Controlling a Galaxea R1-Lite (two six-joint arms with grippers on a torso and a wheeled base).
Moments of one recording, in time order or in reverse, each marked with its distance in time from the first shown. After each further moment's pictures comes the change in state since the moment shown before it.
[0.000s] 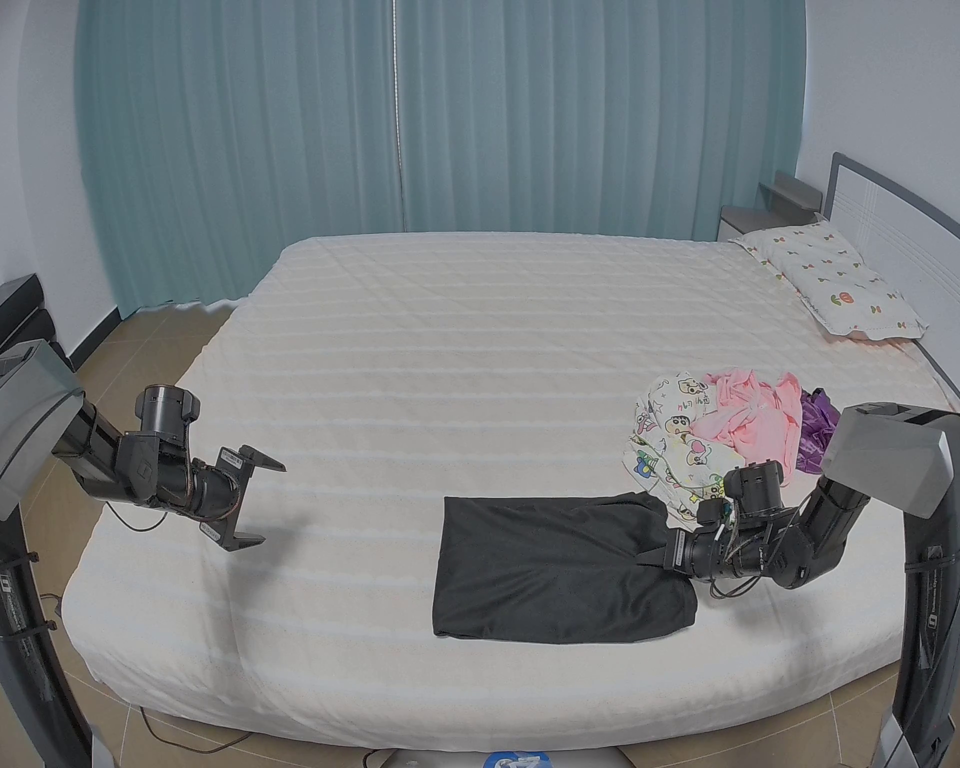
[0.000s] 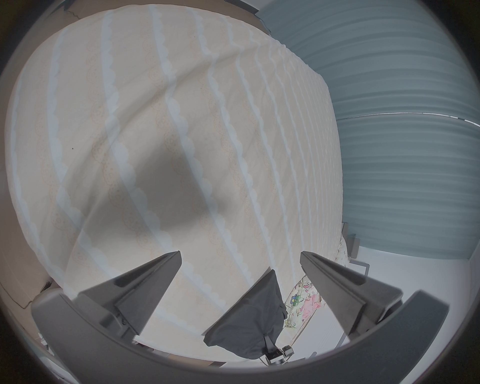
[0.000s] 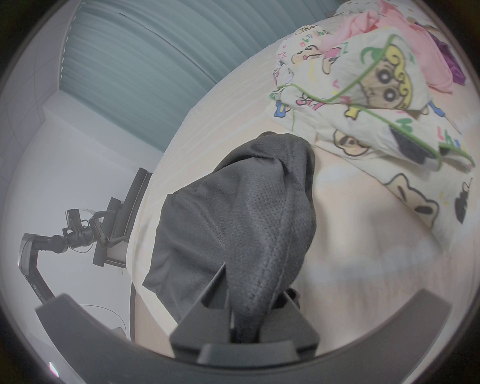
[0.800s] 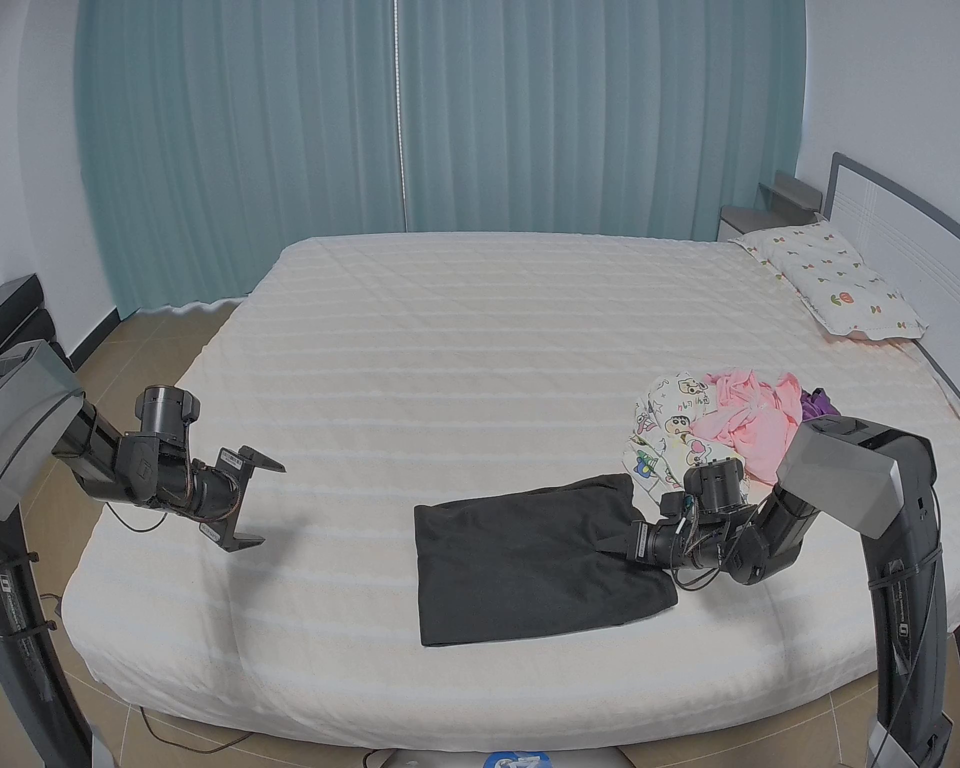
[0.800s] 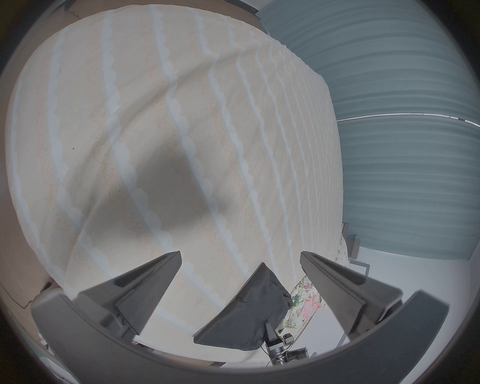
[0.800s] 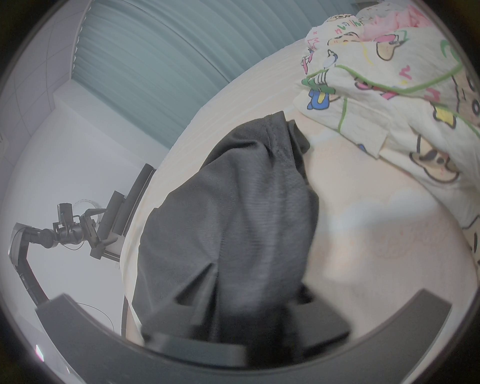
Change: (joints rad) left arm 0.000 0.000 0.003 -0.002 0.003 0.000; right arm 0.072 0.168 -0.247 0.010 -0.021 -0.003
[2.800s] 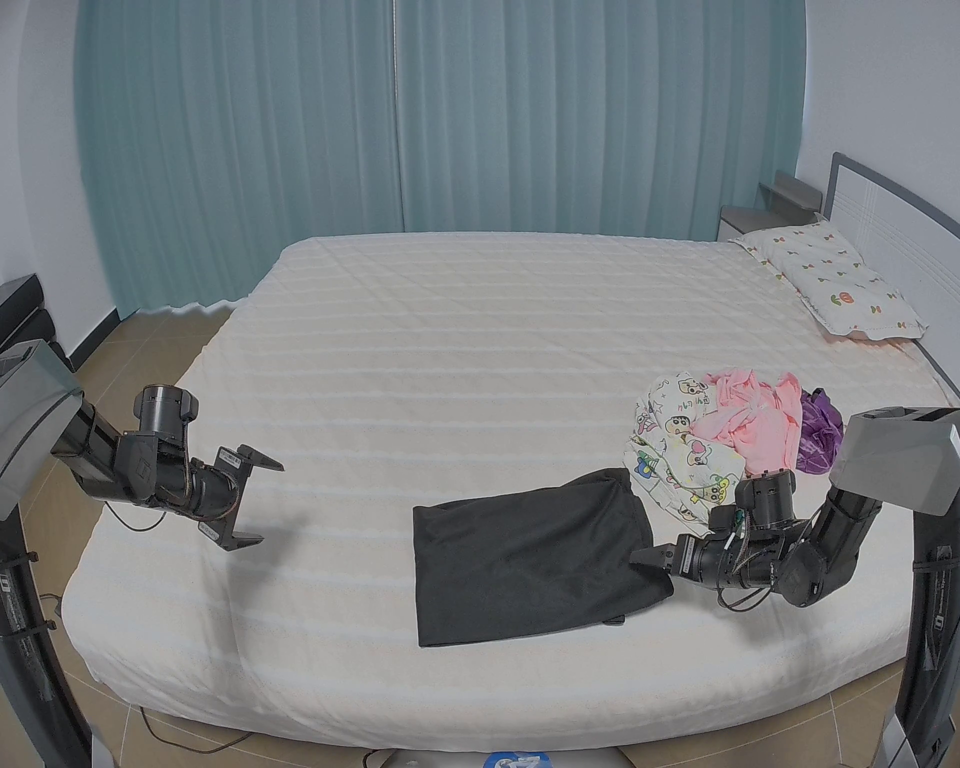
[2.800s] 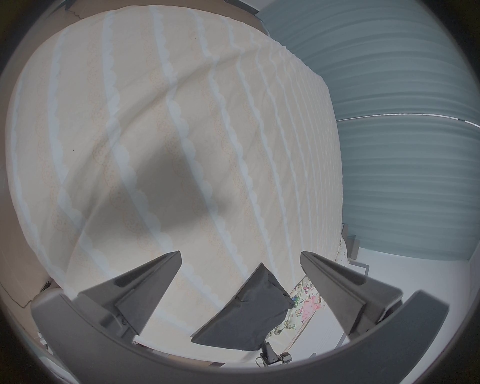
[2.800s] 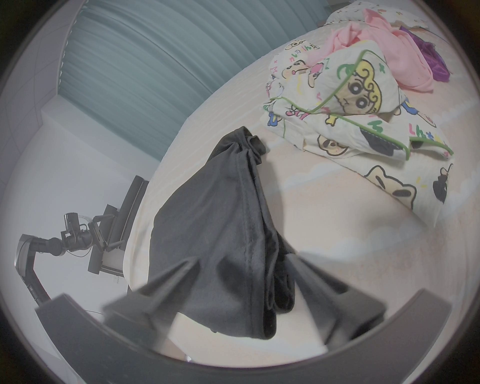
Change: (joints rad) left arm 0.005 -0.001 -0.004 0.001 0.000 -0.002; right arm -0.046 -0.203 0.373 -0.151 -0.053 0.050
